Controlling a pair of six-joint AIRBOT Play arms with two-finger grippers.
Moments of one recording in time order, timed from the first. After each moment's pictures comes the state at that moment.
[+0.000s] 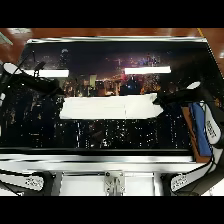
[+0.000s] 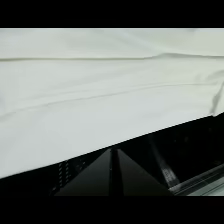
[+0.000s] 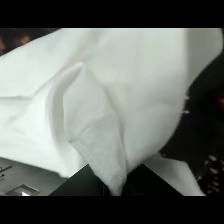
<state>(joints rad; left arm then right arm) 0.09 -1.62 1.50 0.90 -1.33 -1.41 -0.21 -1.76 1.35 -0.82 1.20 1.33</state>
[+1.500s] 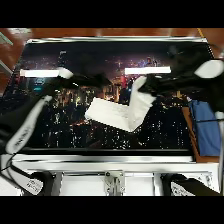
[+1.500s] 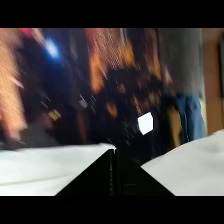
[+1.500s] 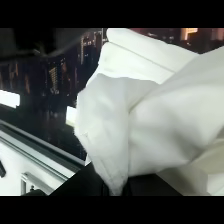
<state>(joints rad) -0.26 -1.72 1.59 0.54 -0.86 -1.36 0.15 -1.29 1.35 -0.85 1.24 1.58</state>
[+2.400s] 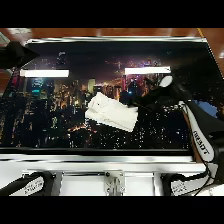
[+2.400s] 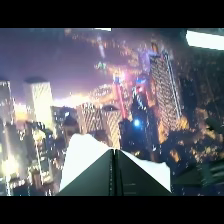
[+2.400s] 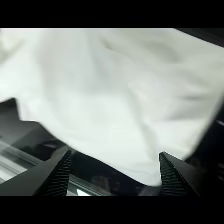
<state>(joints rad) 0.14 -1.18 1.57 0.84 -1.15 -1.39 0.13 -1.65 1.31 -0.96 1.28 1.56</state>
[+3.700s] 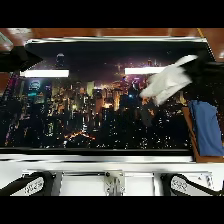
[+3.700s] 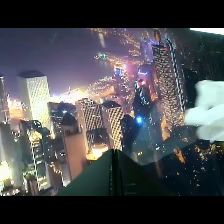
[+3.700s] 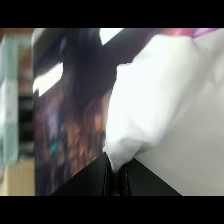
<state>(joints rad) 0.12 -1.17 1.54 0.84 -1.16 -1.39 -0.48 -1.31 1.49 -0.63 1.26 1.51</state>
